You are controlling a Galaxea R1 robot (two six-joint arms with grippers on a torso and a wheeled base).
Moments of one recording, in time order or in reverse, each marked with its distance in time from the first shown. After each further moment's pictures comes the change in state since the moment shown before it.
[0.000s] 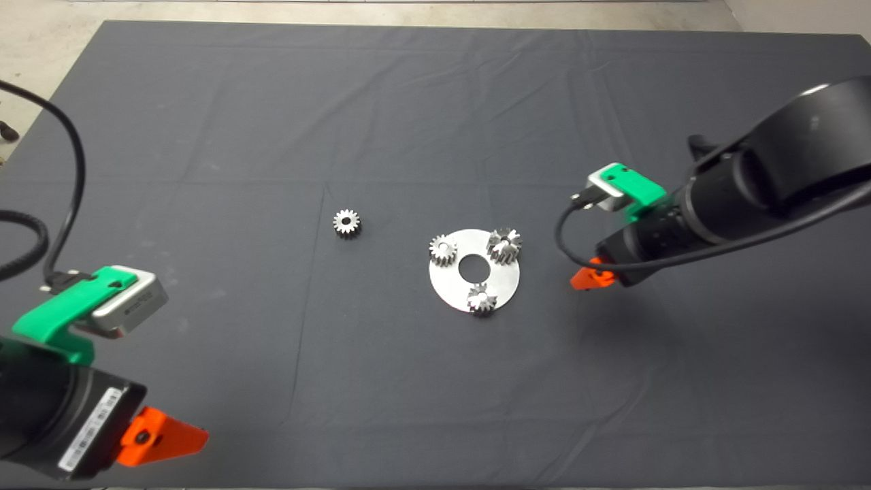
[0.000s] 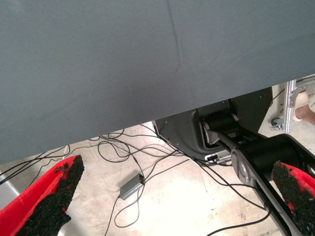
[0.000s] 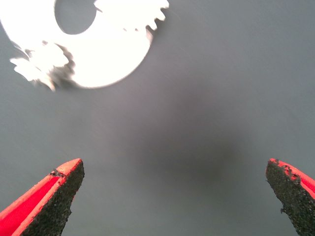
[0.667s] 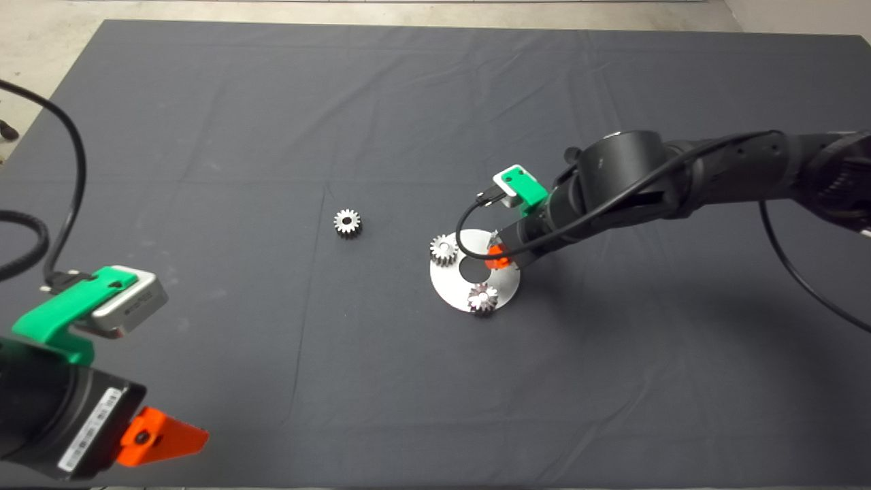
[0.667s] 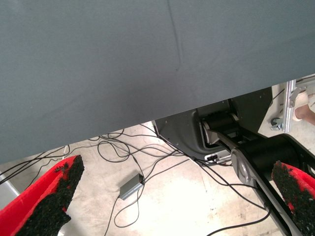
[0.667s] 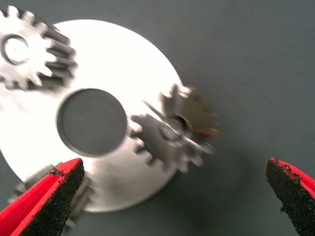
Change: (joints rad) left arm 0.000 0.000 0.001 0.000 0.000 0.000; right arm -0.168 0.203 -0.258 -0.270 0.010 -0.037
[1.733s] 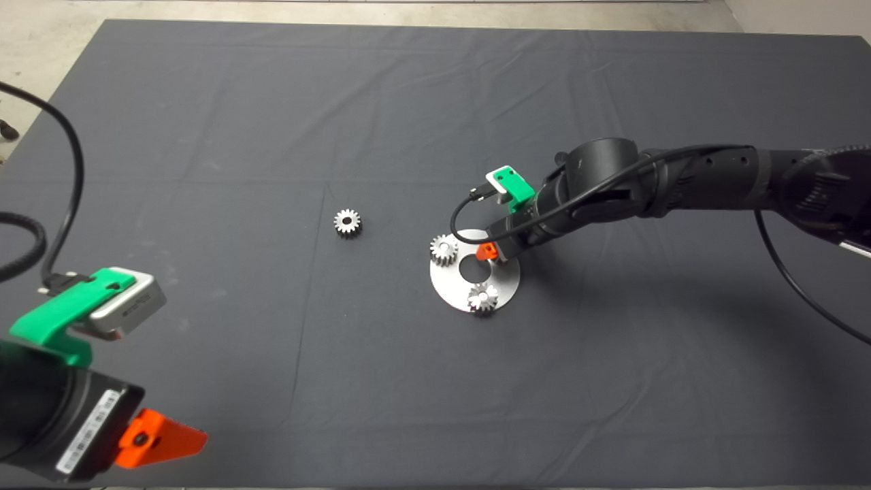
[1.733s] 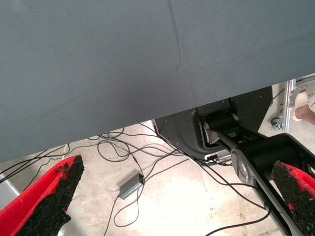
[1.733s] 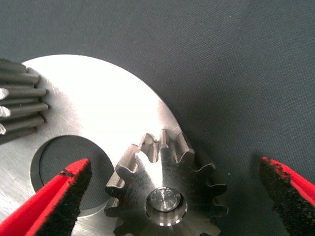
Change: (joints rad) left arm 0.000 0.000 0.002 0.000 0.001 0.000; right arm -0.052 -0.003 -0.136 -0.035 0.165 -0.070
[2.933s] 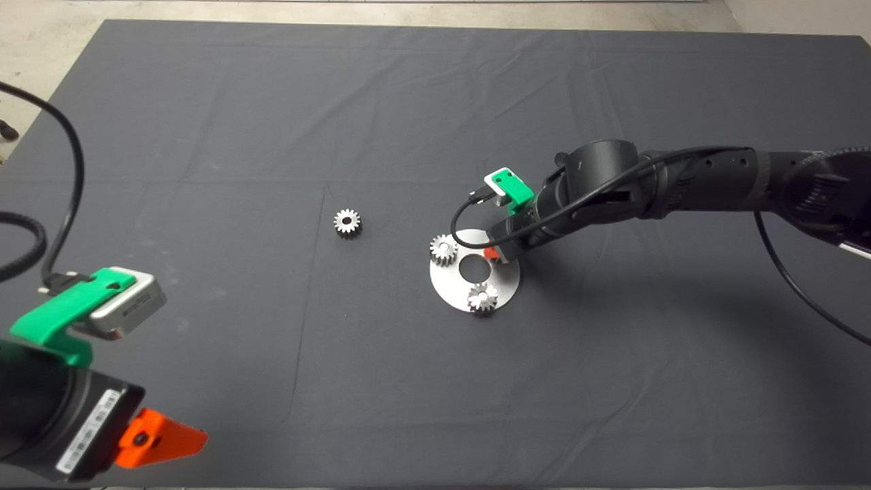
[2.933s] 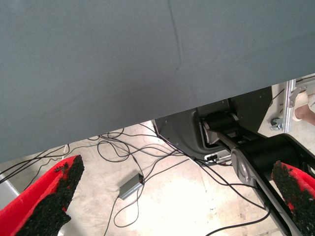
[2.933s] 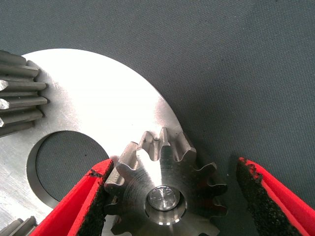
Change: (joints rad) left arm 0.000 0.000 0.000 0.000 -0.001 0.000; right arm -0.001 0.000 0.001 -0.003 -0.002 -0.036
